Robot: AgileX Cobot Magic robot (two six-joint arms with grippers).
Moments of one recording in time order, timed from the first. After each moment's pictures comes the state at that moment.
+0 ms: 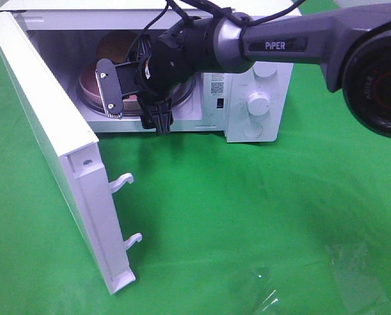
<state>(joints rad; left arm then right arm) -0.05 0.00 -0.51 -0.13 1.04 0.08 0.69 2.40 -1.91 -0.34 0.34 -0.99</state>
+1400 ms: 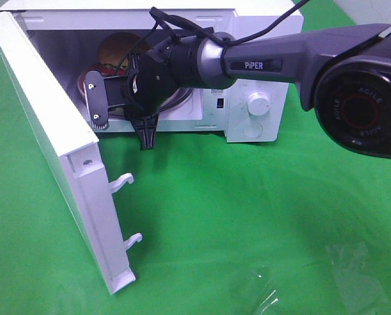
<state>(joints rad) -0.05 0.00 -0.51 -0.11 1.04 0.08 0.71 2.46 -1.95 -0.24 0.34 -0.98</state>
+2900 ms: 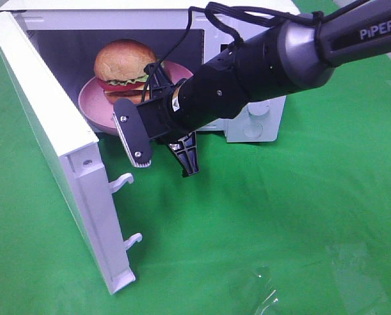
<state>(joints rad) -0.05 0.00 -0.51 -0.11 1.04 0.08 0.72 2.05 -1.29 -0.18 0.07 -1.24</state>
